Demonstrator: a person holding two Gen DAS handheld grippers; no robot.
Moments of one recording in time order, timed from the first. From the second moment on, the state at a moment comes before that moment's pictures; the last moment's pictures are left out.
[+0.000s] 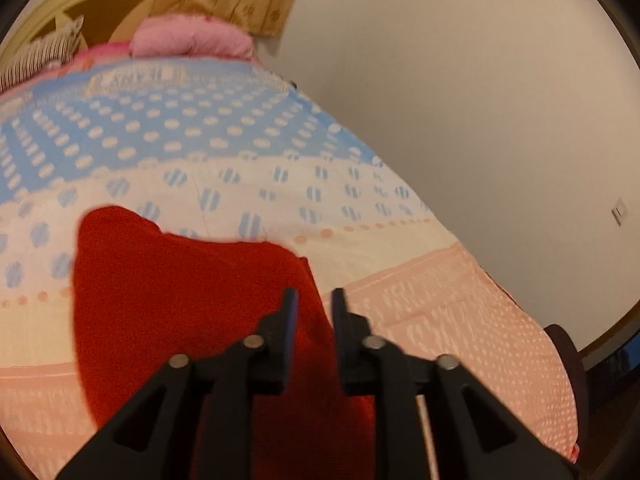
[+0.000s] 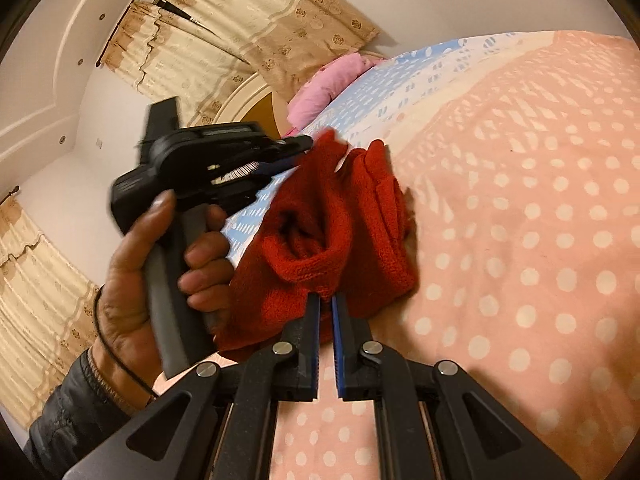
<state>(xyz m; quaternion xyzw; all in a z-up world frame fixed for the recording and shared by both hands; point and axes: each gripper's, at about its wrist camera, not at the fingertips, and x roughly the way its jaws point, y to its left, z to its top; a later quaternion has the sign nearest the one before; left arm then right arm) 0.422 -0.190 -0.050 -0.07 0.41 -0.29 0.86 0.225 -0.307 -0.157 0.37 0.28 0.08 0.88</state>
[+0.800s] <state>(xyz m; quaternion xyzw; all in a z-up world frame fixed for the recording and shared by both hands) 0.322 -0.070 -0.108 -0.07 0.35 -0.20 0.92 0.313 -0.326 -0.099 0.29 0.35 0.08 0.89</state>
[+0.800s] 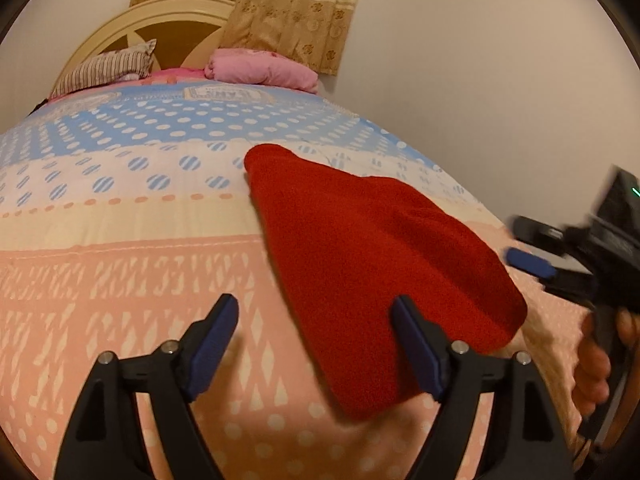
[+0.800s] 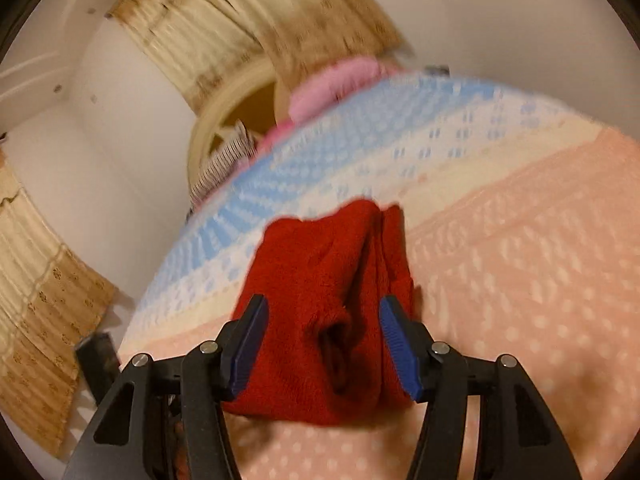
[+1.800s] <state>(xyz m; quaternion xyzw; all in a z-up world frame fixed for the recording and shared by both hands) 0.325 -0.075 -0.132 -0.06 0.40 -0.19 0.90 0.410 -0.335 -0.120 0.25 0.43 0.07 0.87</state>
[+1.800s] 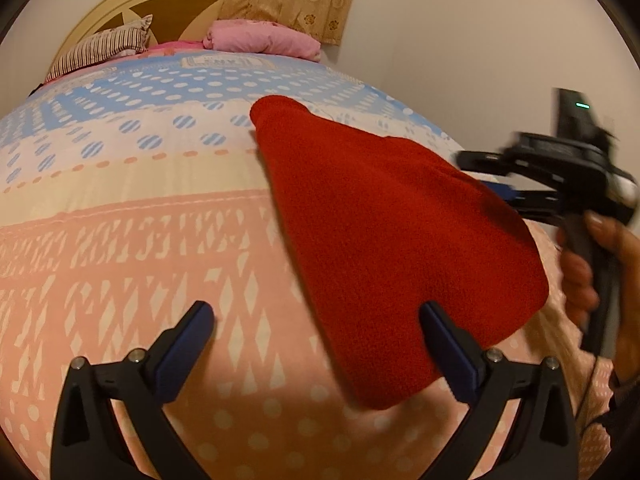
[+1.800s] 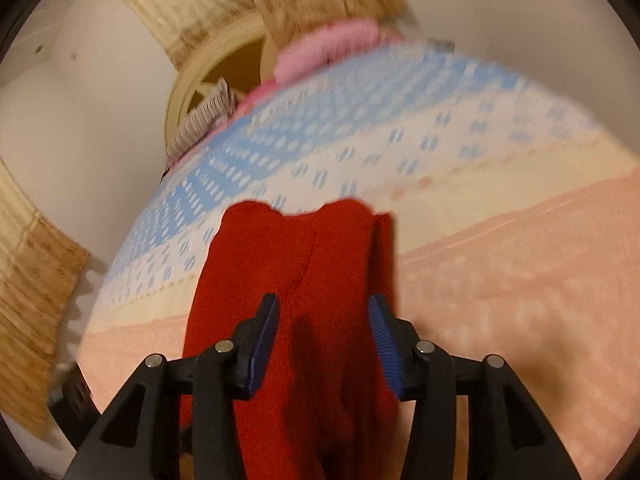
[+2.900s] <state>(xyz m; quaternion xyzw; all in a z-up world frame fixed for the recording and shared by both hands) 0.345 -0.080 -0.117 -0.08 0.37 -0.17 0.91 0.345 -0.300 -0.130 0.10 0.40 0.14 0.90</state>
